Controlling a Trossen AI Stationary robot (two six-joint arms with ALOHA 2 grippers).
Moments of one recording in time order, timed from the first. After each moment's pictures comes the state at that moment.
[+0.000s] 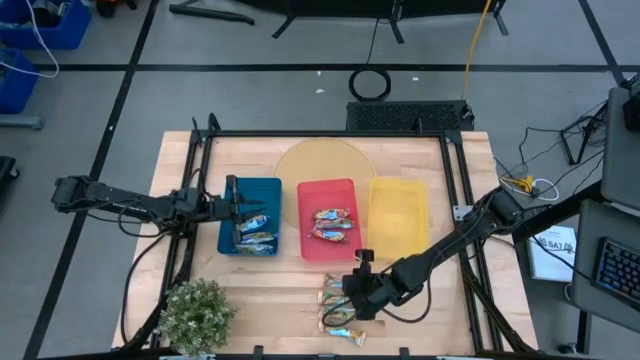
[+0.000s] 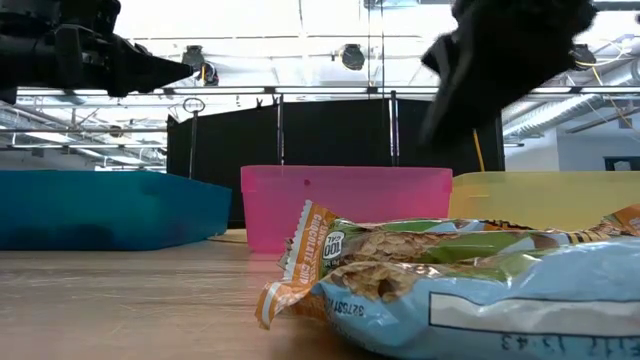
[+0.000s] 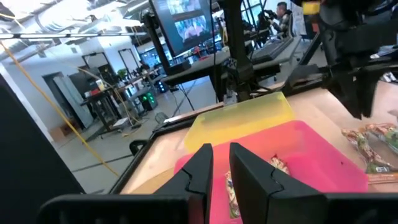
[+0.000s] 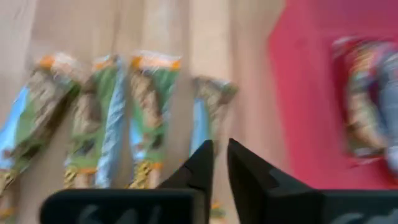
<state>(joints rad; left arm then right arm) -0.07 0.63 0.09 0.58 -0.16 0.36 0.58 1.84 1.24 -0.50 0.41 0.46</state>
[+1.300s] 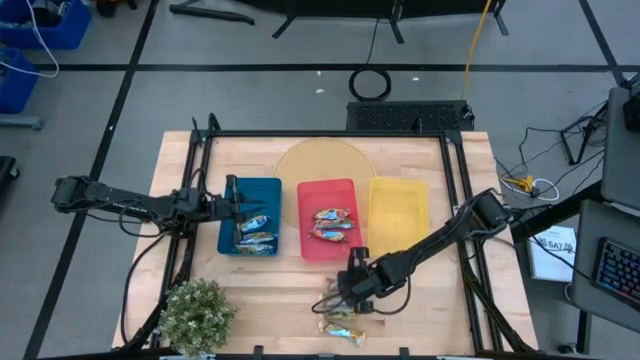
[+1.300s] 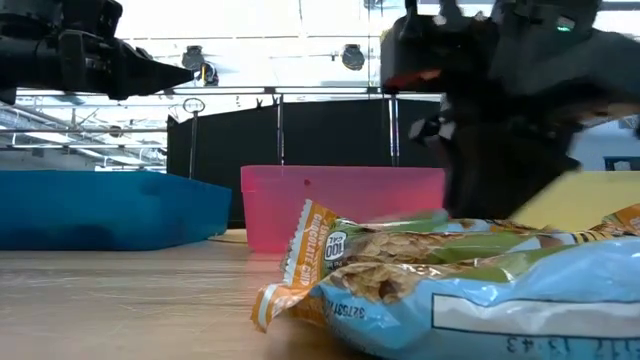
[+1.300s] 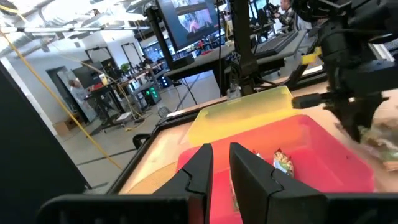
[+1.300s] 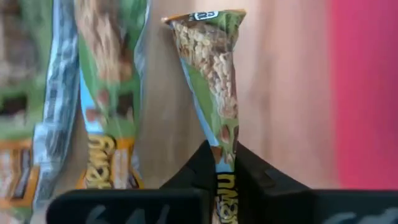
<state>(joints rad) -0.07 0.63 0.09 0.57 -0.18 0.36 0.49 1.95 1.24 -0.52 0.23 0.40</state>
